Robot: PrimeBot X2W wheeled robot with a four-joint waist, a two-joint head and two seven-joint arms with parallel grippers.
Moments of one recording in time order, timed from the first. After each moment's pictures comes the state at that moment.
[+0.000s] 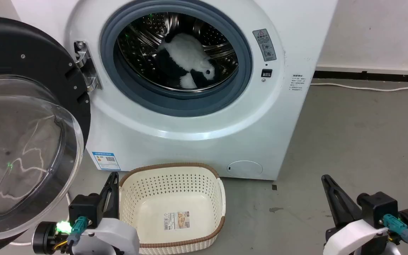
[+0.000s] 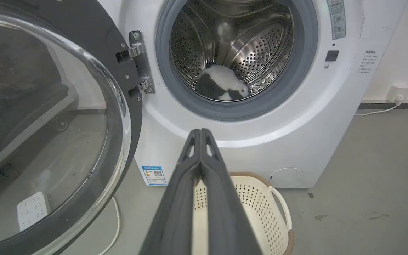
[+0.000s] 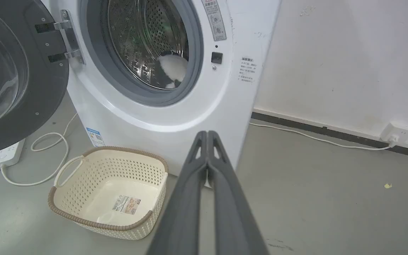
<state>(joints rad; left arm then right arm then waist) -0.01 0.05 0.00 0.00 0.00 0.00 0.00 0.00 -0.05 0.00 0.00 0.01 0.13 0.00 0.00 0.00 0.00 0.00</state>
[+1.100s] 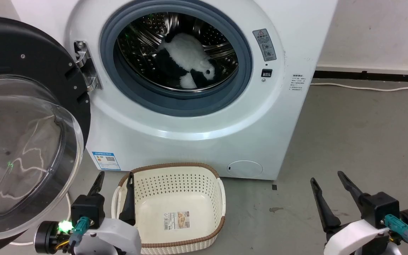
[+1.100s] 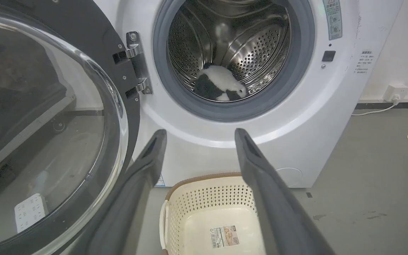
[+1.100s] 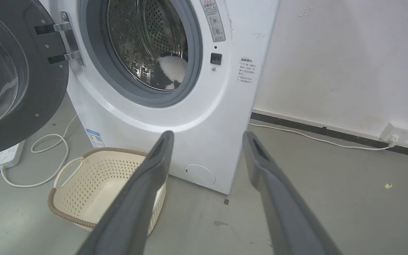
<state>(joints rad) -0.01 0.05 -0.01 0.00 0.00 0.00 -0.01 0.00 -0.05 0.00 0.01 0.01 0.13 -0.01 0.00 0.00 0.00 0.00</state>
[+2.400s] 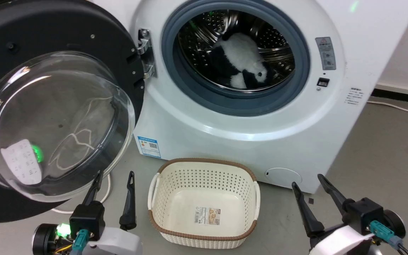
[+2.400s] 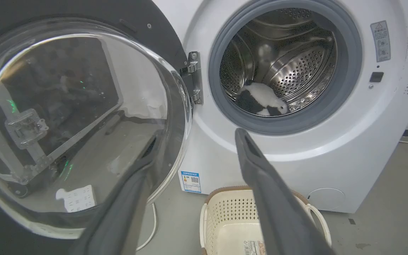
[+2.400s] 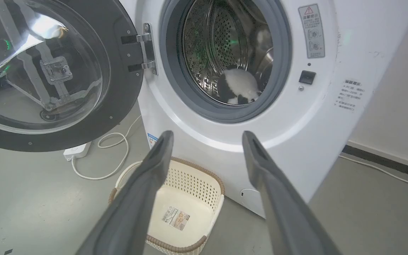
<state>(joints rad) 0.03 0.08 -0.05 -0.06 0.00 0.03 -0.09 0.00 -0.06 0.09 0.06 0.06 0.13 -0.09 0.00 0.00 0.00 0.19</state>
